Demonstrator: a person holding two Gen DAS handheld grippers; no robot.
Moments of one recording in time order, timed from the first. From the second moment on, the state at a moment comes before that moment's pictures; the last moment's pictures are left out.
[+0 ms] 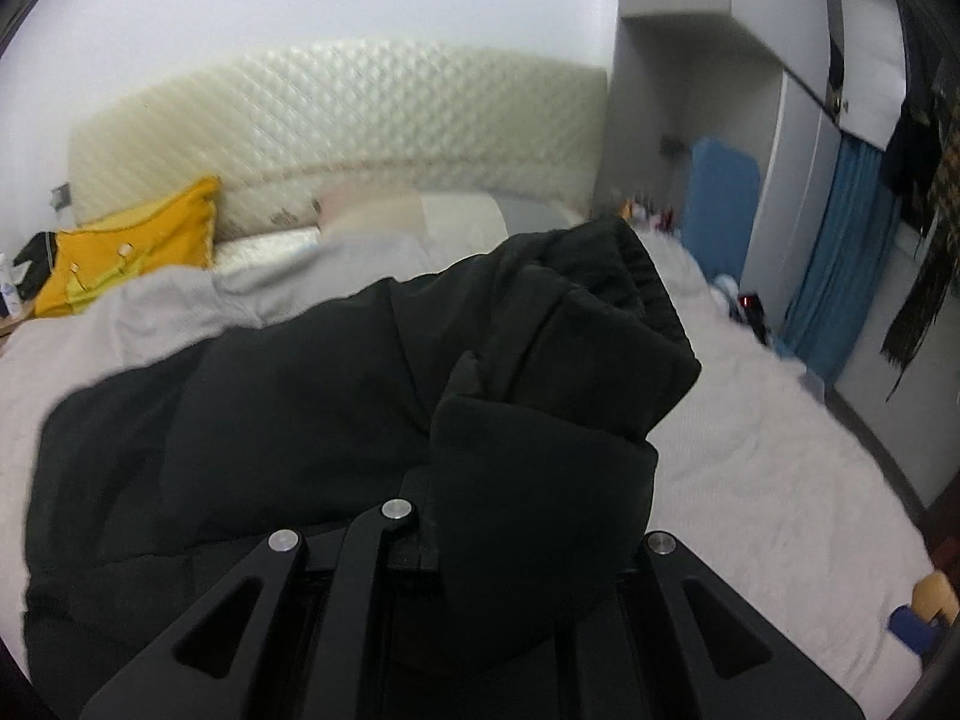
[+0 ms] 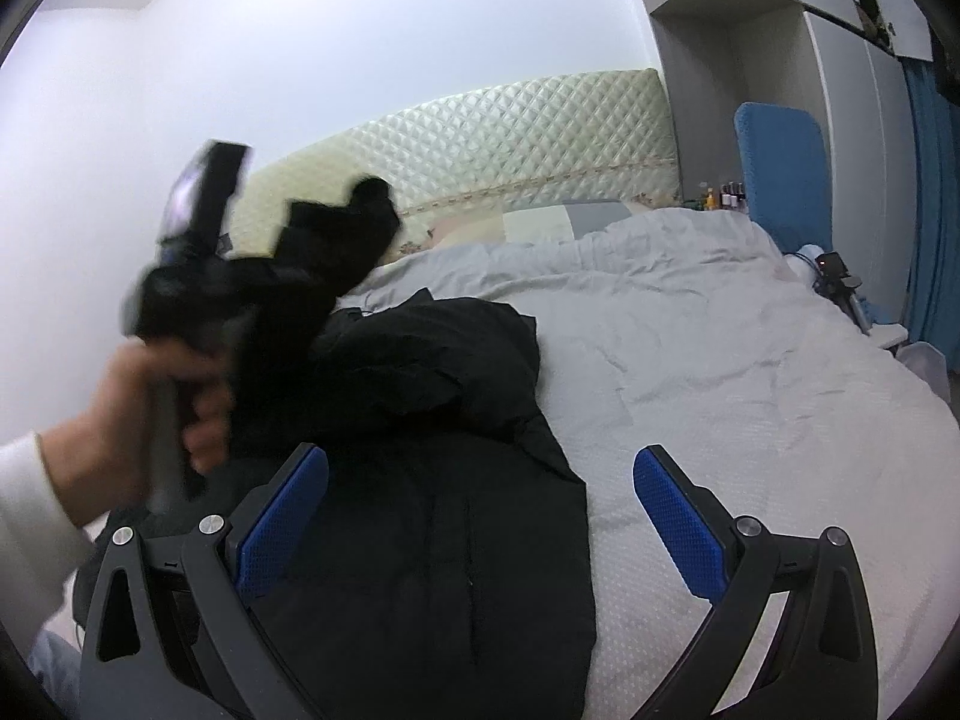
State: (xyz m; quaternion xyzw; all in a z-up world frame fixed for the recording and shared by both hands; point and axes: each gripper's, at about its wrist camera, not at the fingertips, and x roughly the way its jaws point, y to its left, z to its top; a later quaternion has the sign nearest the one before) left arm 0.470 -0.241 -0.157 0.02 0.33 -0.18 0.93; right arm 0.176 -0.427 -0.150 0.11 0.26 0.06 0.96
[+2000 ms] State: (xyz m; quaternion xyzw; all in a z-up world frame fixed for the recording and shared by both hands) left arm 0.461 0.107 -0.253 -0.33 0.43 -0.09 0.83; right arm 0.373 -0.374 -0.208 0.18 0.36 0.15 0.90
